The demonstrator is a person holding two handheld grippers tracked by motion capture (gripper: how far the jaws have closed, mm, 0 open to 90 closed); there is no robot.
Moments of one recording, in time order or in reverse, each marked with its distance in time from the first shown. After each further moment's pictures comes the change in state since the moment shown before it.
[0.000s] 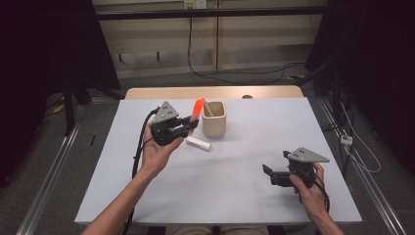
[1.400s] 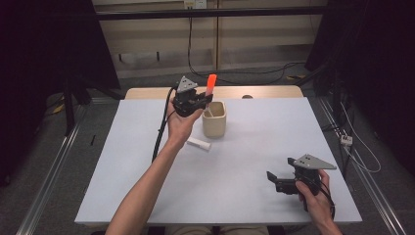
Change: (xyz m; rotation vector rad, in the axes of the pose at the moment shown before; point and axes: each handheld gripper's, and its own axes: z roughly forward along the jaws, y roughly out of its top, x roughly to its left) left arm 0.027 0.031 0.084 -0.020 0.073 -0.078; right arm -0.002 -0.016 -0.012 0.011 0.021 0.035
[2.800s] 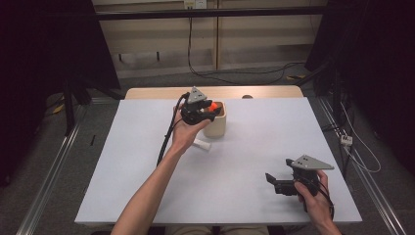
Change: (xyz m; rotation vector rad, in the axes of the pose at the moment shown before) left arm -0.011 -0.025 0.017 0.057 -0.047 0.088; right arm 0.002 -0.001 0.002 0.022 0.015 -0.020
